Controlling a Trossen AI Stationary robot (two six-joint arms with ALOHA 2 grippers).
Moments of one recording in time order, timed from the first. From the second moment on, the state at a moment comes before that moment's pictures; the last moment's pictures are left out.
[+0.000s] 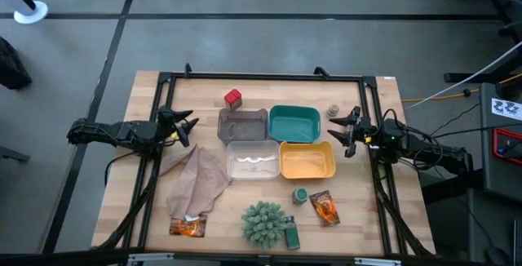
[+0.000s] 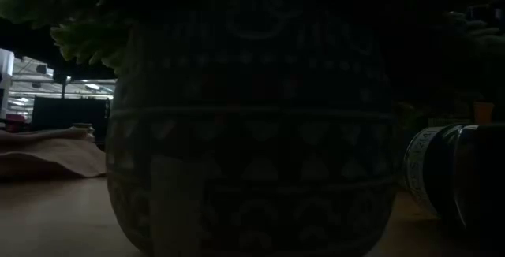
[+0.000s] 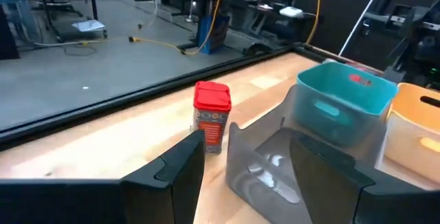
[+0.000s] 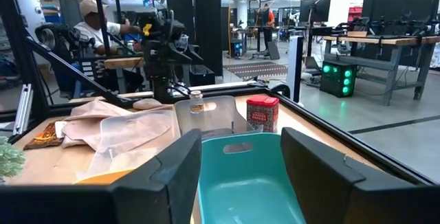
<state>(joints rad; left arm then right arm) -0.14 0.01 0.14 -0.39 -0.83 -0.36 -0.20 0.00 0.01 0.05 0.01 0.03</state>
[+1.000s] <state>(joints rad) -0.14 0.31 0.57 -0.64 -0.81 -0.57 -0.20 0.00 0.01 0.03 0.01 0.07</state>
